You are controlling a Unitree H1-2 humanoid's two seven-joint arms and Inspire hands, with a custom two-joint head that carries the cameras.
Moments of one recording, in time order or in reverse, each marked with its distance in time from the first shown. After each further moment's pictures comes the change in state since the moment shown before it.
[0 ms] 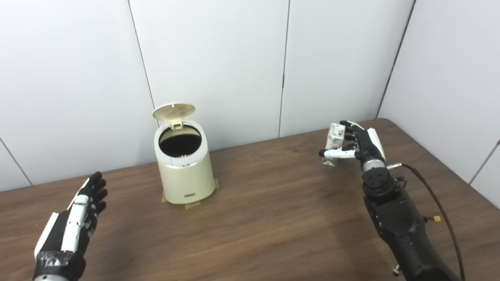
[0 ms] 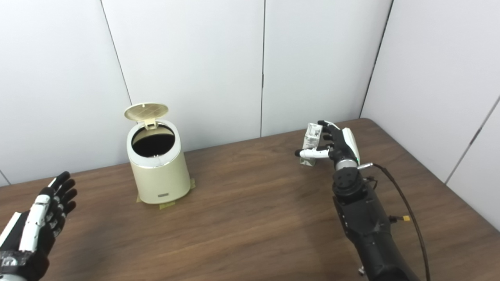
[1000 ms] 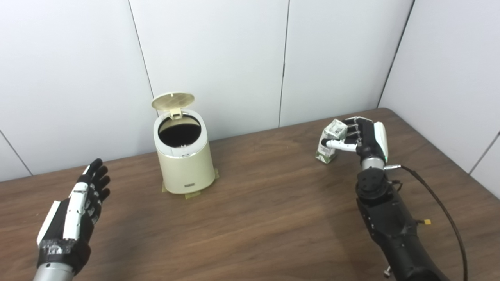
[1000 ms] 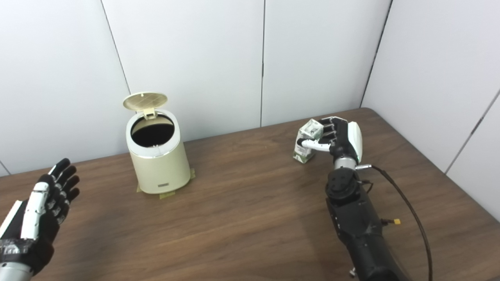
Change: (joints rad) left arm 0.001 -0.006 -0.018 -0.023 -0.058 0.011 0.035; right arm 0.061 0.066 -0.018 -0.075 -0.022 -0.088 -0.174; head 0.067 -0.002
